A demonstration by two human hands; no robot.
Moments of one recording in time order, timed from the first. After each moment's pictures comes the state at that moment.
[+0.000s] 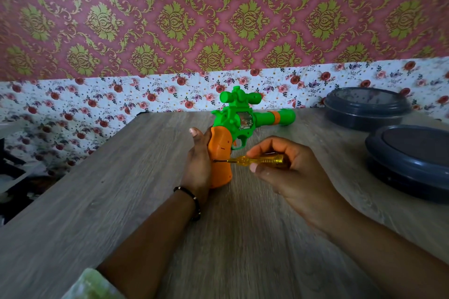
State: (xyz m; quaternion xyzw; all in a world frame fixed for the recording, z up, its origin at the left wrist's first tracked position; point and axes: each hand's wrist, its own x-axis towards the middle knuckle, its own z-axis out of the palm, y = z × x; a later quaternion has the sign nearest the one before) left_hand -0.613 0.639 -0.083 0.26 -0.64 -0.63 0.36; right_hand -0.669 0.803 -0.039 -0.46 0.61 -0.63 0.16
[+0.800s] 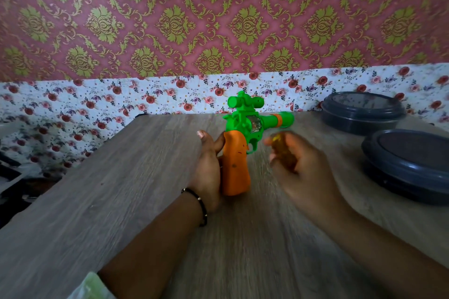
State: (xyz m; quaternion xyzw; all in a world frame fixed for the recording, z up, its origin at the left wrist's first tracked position) left_hand -0.620 0.655 -0.073 0.24 -0.54 -0.75 0.30; right_hand -0.692 0.800 -0.052 -0.48 0.70 -0.52 -0.10
